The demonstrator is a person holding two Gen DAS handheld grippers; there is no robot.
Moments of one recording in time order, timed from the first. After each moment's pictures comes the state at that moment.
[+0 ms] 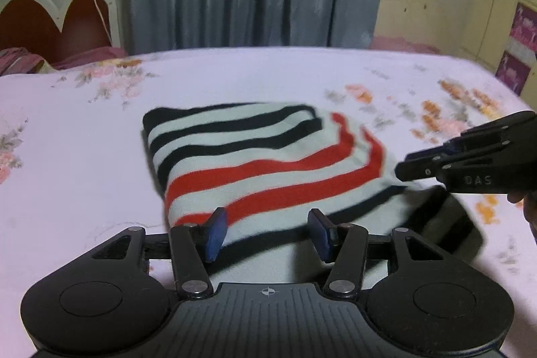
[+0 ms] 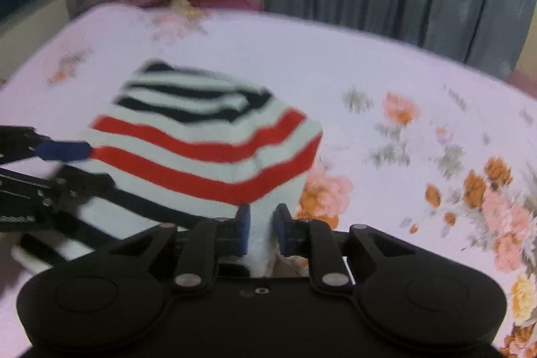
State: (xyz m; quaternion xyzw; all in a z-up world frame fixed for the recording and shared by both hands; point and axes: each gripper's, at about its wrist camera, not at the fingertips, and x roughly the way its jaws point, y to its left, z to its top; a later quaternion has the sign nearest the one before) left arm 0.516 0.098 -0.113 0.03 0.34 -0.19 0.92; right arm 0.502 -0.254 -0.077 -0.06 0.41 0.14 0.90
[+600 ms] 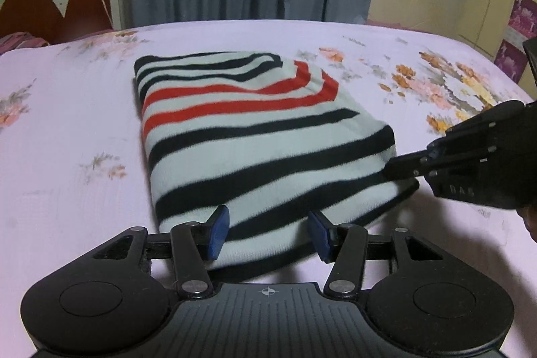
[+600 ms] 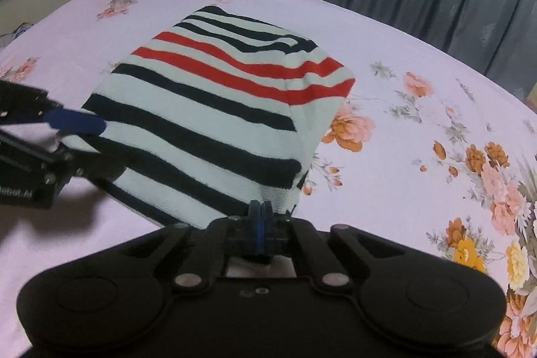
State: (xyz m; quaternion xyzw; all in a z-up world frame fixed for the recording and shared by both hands) left arm 0.432 0.082 -0.139 0.03 0.36 -0.18 0.91; right arm 0.433 -0.276 -0.103 -0.13 0.44 0.17 0.87
